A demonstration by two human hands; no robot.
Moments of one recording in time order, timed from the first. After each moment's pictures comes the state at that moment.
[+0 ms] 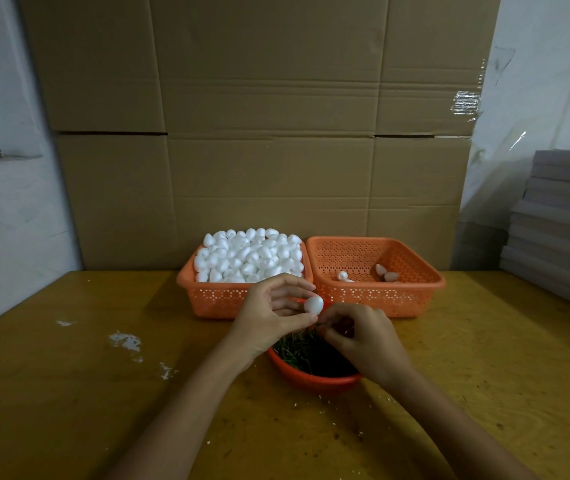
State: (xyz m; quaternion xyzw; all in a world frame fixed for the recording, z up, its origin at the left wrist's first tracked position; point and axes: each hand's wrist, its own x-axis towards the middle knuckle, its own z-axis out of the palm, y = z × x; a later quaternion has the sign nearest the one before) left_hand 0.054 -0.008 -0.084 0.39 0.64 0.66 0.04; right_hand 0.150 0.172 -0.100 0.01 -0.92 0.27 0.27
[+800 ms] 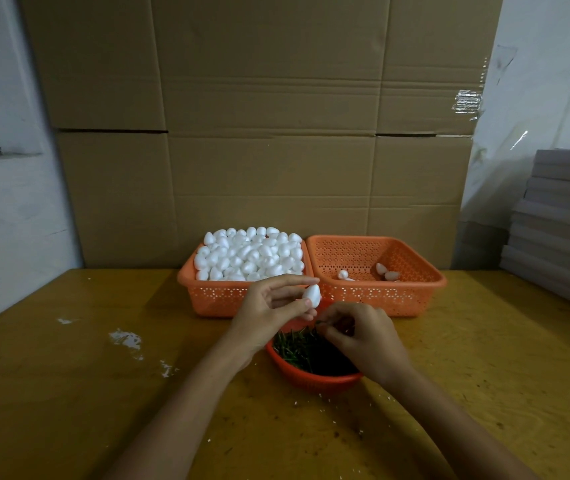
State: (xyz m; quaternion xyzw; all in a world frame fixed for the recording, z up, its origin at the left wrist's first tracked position) left_hand 0.050 -0.007 -0.087 0.38 0.61 0.69 0.09; right_hand 0.150 0.172 -0.099 0.02 -0.92 0.28 0.27
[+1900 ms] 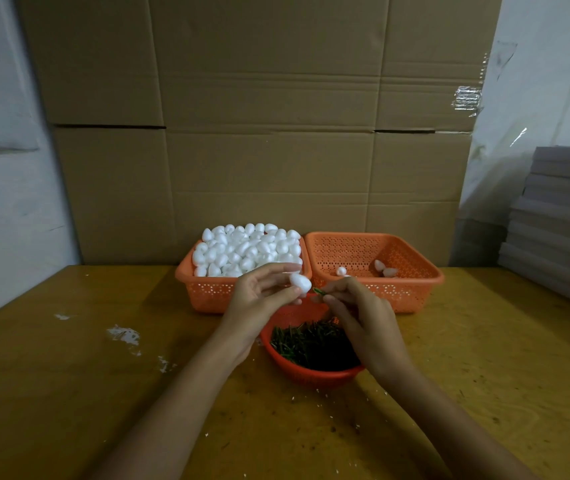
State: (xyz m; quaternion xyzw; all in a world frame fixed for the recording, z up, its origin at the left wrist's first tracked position) left_hand 0.047 -0.008 -0.086 0.32 0.57 0.75 0.08; right_hand 0.154 0.163 -0.092 0.03 -0.85 0.38 0.37
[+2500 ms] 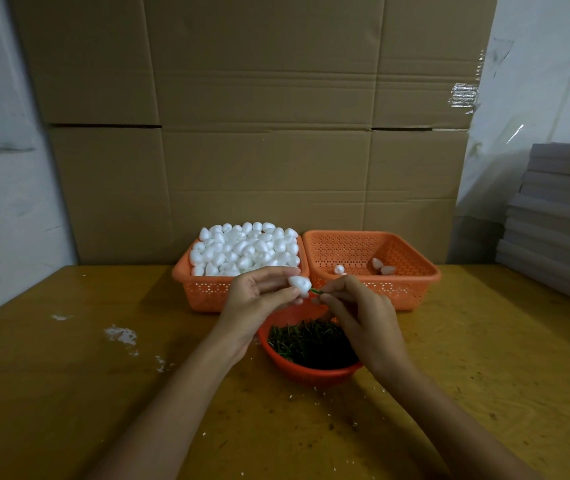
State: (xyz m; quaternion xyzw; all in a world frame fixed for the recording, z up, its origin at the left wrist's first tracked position) left_hand 0.042 -0.008 -0.090 0.33 0.57 0.75 0.10; right_hand 0.154 0.165 -0.093 0.03 -0.85 0.34 0.39
